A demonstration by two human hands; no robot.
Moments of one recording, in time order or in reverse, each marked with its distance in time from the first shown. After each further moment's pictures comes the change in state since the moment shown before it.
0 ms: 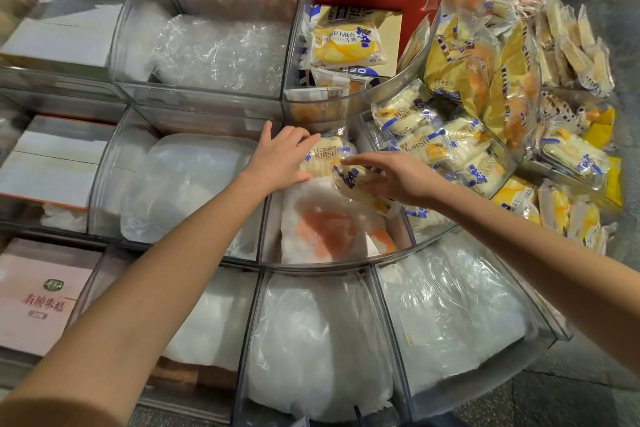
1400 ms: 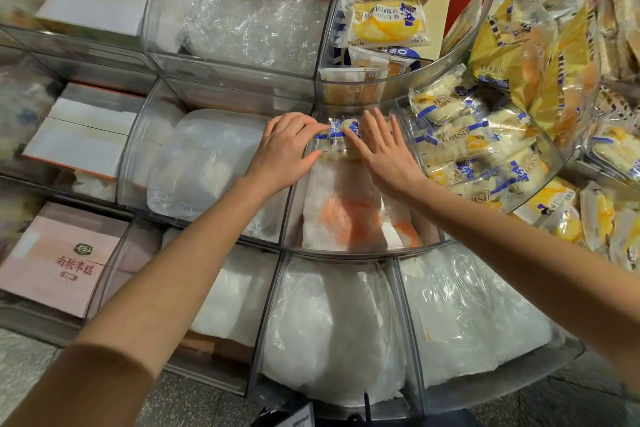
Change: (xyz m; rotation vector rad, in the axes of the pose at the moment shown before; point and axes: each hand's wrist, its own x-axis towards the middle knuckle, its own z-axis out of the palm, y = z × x) left_hand -0.046 -0.020 0.017 -0.362 0.447 -0.050; right_hand 0.061 -0.007 0.066 -0.615 0.019 0.026
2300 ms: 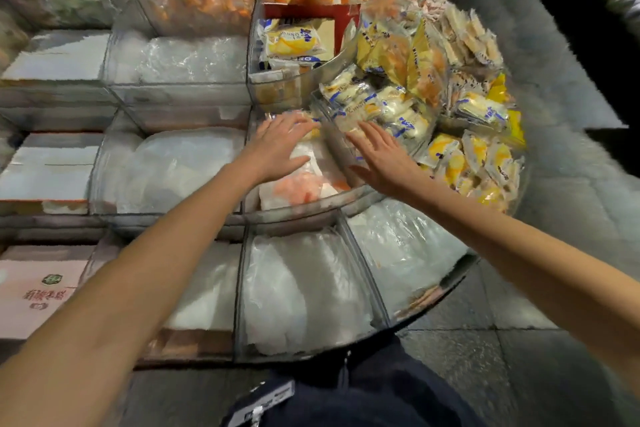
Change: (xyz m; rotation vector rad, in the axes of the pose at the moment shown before) left_hand -0.031 0.112 -0.045 0.074 -0.256 0.185; right_hand -0.176 -0.012 -0.068 0.230 0.076 0.235
